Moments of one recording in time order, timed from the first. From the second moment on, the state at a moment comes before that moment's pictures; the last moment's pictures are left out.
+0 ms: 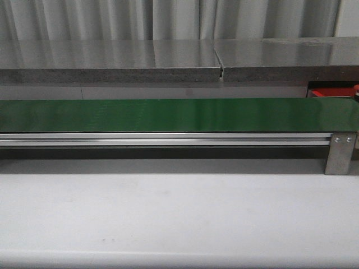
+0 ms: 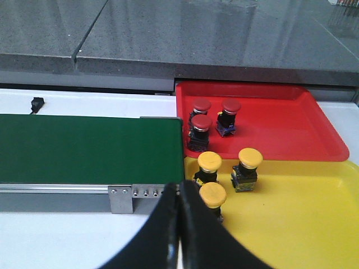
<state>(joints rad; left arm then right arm) 0.29 1.84 -1.51 -0.35 0.80 0.09 -0.19 0.36 -0.66 0.14 0.66 -0.13</state>
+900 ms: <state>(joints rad) 0.46 2.02 -1.77 -0.25 0.85 0.03 -0.19 0.36 -0.66 0.14 0.66 -0.13</state>
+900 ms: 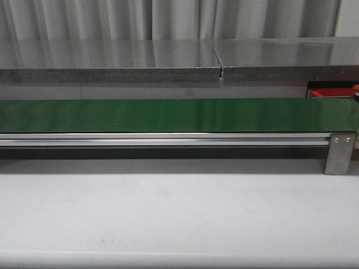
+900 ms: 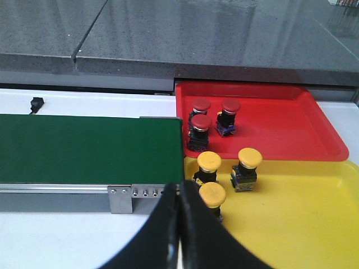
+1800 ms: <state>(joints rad) 0.46 2.37 -2.04 -0.20 0.72 -0.04 -0.19 0.36 -0.66 0.14 0.66 -0.13</state>
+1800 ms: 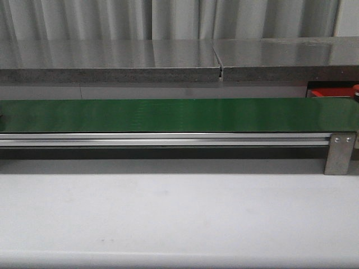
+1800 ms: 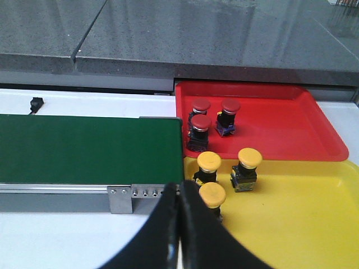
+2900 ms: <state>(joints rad) 0.46 2.16 -1.93 -0.20 0.70 0.01 -0.19 0.36 -0.66 0.14 0.66 -0.13</state>
